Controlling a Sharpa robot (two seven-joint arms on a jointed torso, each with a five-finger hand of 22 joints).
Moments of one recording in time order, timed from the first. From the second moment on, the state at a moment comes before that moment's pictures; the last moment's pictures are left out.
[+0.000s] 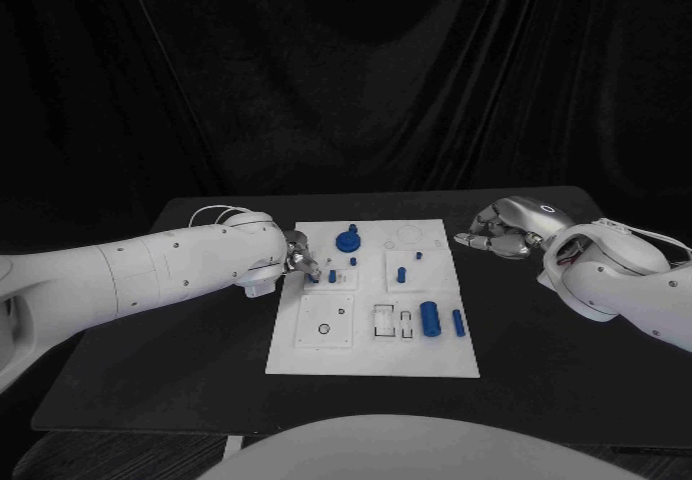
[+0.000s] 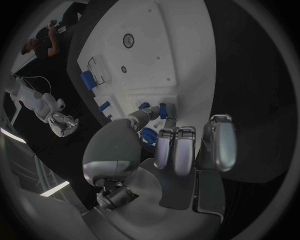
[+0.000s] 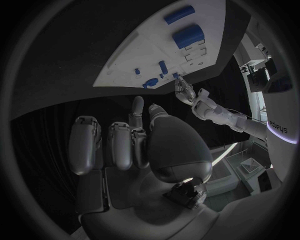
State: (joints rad) left arm 1.18 -0.64 -0.21 1.23 -1.03 0.06 -0.51; left_hand 0.95 -0.01 0.62 -0.03 0.43 0.96 0.05 0.24 1.19 1.47 -0.02 1.57 1.31 1.47 -0.06 1.57 1.31 0.05 1.43 0.05 1.35 1.31; right arm 1.21 -0.91 -0.21 1.47 -1.45 -0.44 -0.07; right_hand 1.18 0.06 -0.03 0.29 0.37 1.02 0.01 0.45 0.70 1.47 -0.07 1.57 1.31 1.47 -0.13 1.42 1.31 0.04 1.47 -0.02 1.36 1.31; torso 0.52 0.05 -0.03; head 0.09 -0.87
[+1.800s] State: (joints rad) left arm 1.17 -0.64 -0.21 1.20 -1.03 0.05 -0.51; left_hand 0.90 0.01 0.15 0.29 0.06 0.94 0.05 0.37 1.29 1.47 -0.01 1.57 1.31 1.47 -0.05 1.57 1.31 0.05 1.41 0.06 1.33 1.31; right arm 1.21 -0.91 -0.21 1.47 -1.45 -0.43 -0.07; right_hand 1.18 0.06 -0.03 0.29 0.37 1.02 0.01 0.45 0.70 1.47 -0.07 1.57 1.31 1.47 -0.13 1.42 1.31 0.04 1.47 -0.02 1.36 1.31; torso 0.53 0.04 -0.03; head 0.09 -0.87
